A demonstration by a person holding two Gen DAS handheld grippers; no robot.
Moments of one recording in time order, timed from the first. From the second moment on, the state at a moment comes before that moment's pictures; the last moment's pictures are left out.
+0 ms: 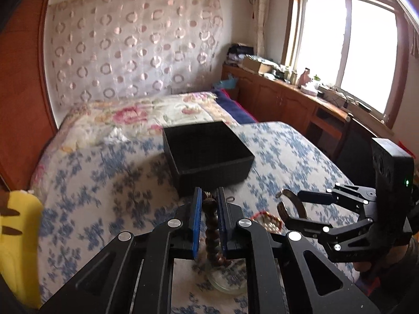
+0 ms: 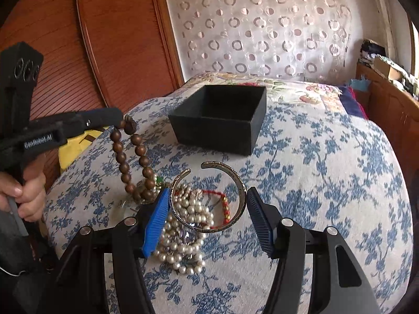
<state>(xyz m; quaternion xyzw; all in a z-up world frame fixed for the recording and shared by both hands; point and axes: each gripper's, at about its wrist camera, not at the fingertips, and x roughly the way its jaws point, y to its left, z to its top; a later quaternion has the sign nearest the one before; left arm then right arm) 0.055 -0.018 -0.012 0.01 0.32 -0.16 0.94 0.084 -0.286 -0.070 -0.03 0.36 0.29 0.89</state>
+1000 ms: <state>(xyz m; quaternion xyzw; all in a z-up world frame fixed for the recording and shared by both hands) 0.102 0.029 -0.037 0.05 0.36 -0.09 0.93 0.154 -0.251 -0.044 -0.09 0.33 0.30 0.89</state>
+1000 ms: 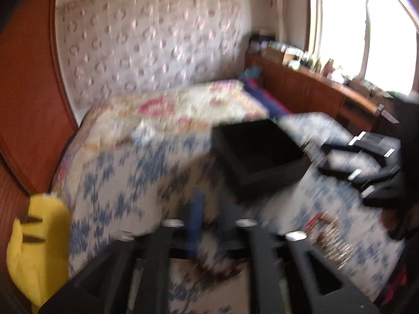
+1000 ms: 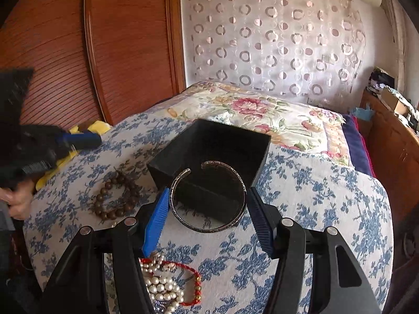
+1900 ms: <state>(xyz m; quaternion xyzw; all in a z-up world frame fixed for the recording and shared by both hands) 0.117 0.024 -0.002 0.04 0.31 -0.09 0.94 0.190 -0.241 -0.044 -0.10 0.33 0.29 0.89</state>
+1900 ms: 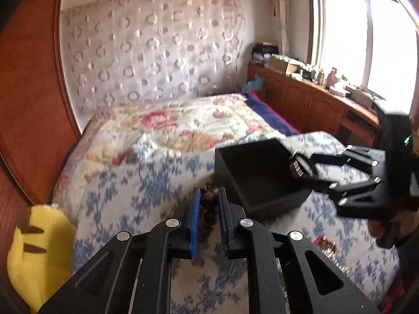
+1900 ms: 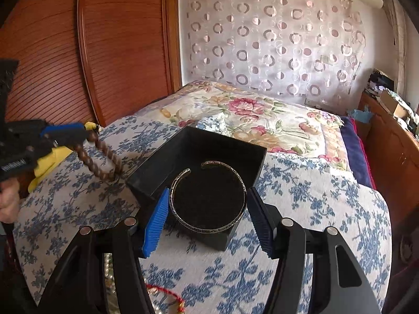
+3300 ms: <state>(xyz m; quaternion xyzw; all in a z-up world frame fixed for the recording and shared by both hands) 0.120 -0.031 -0.004 0.04 0.32 -0.14 0.94 0.127 -0.302 -0.048 -0.04 0.32 0.29 0.90</state>
